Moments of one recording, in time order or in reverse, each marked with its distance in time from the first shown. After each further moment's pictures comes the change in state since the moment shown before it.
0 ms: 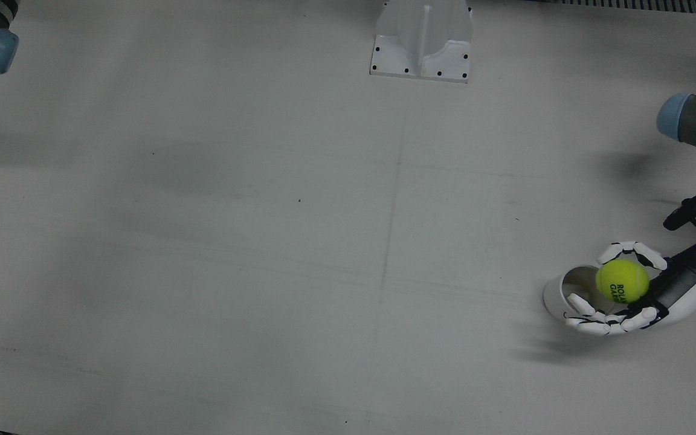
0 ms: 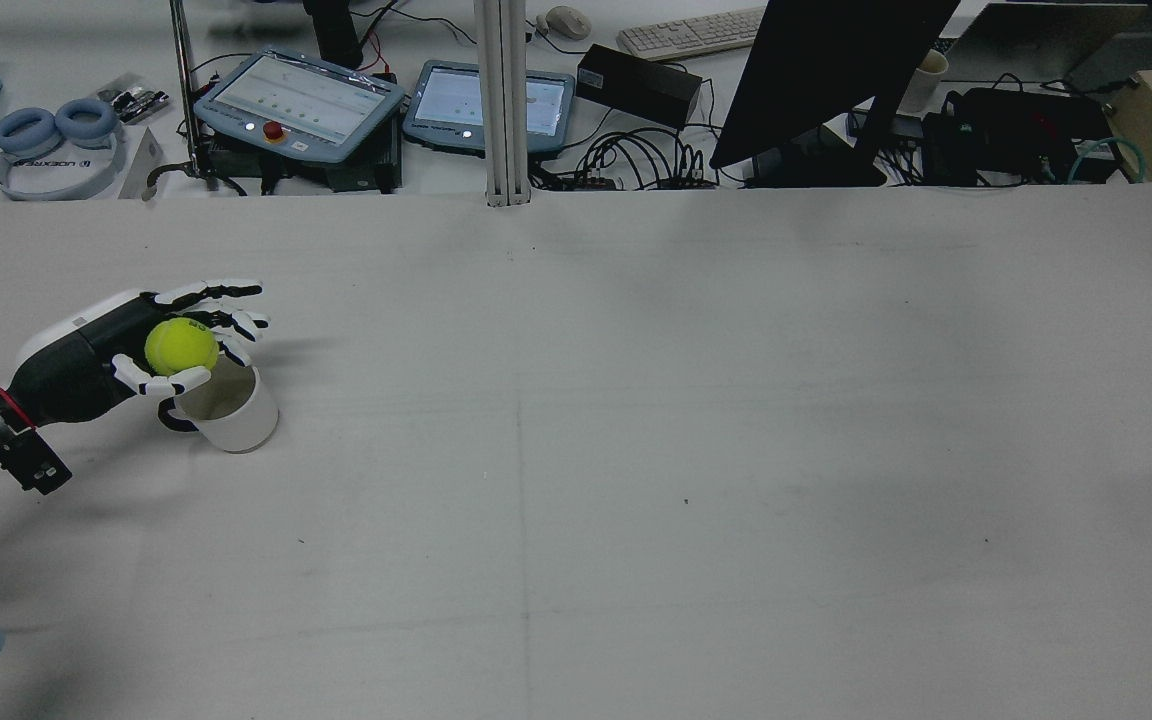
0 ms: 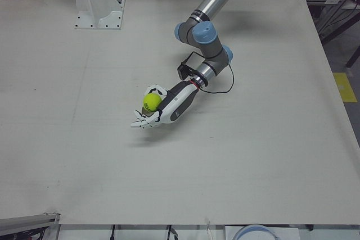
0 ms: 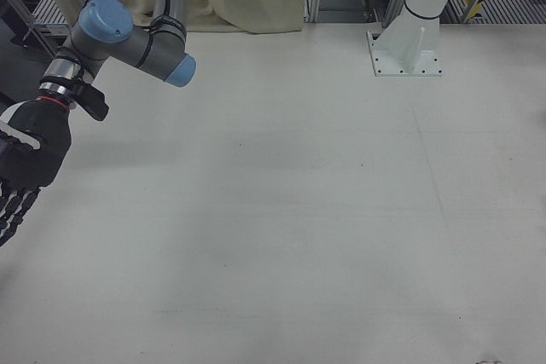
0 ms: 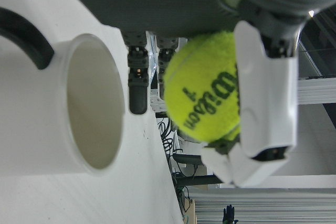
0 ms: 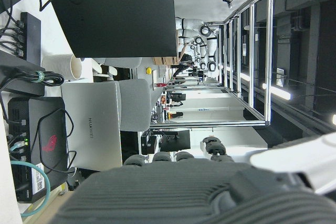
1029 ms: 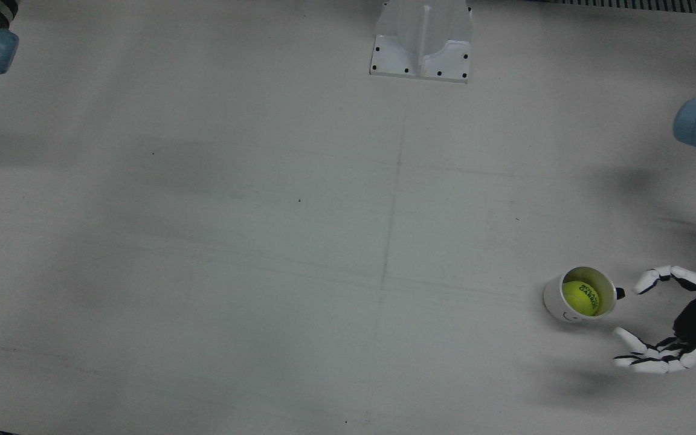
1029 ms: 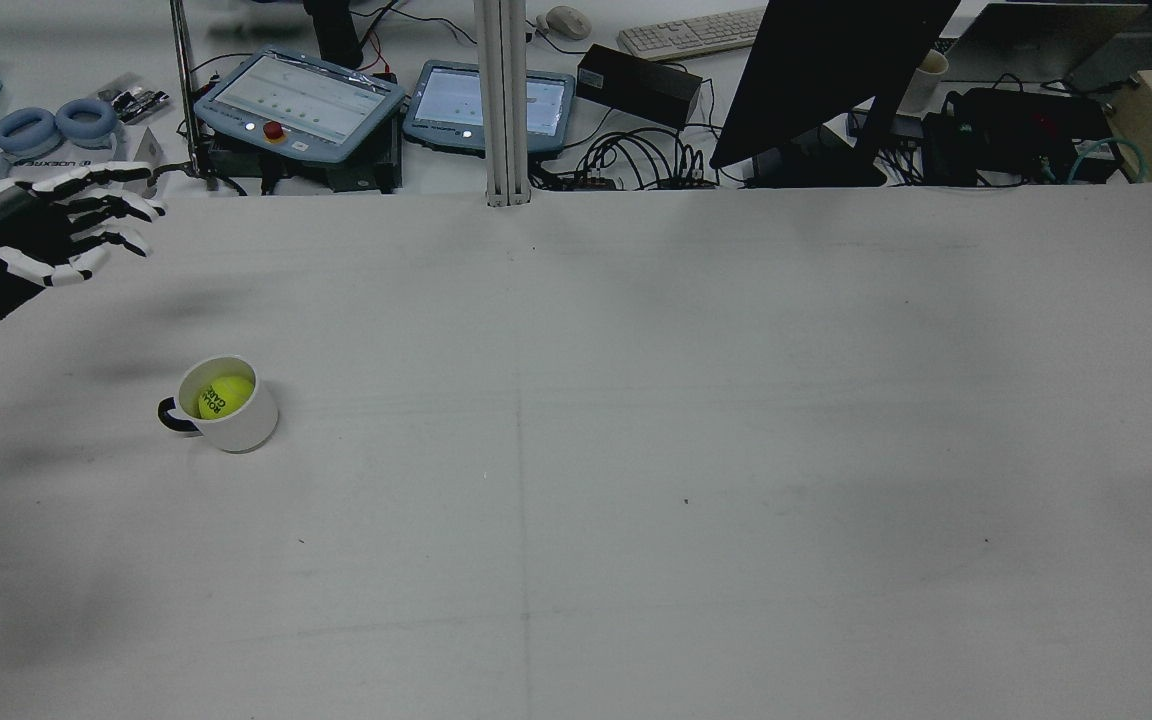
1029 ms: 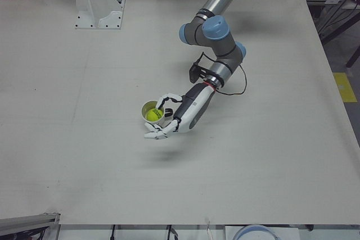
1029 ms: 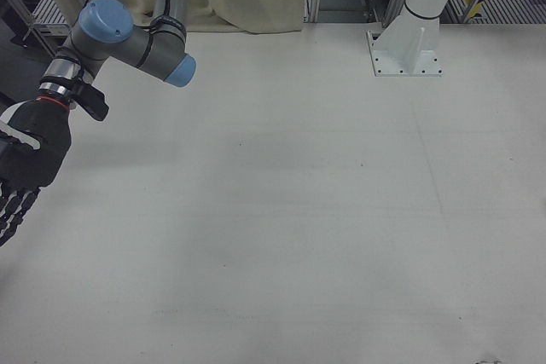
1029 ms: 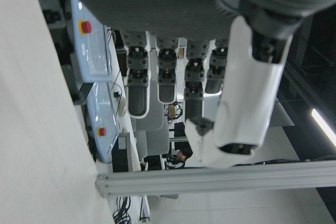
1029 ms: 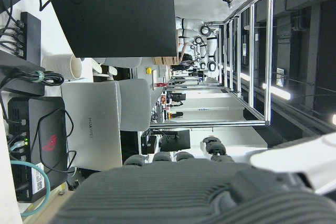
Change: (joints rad) left arm -0.196 -0.017 -0.015 0.067 -0.001 -0.082; right arm 0.000 0.000 0.000 0.000 0.000 0.000
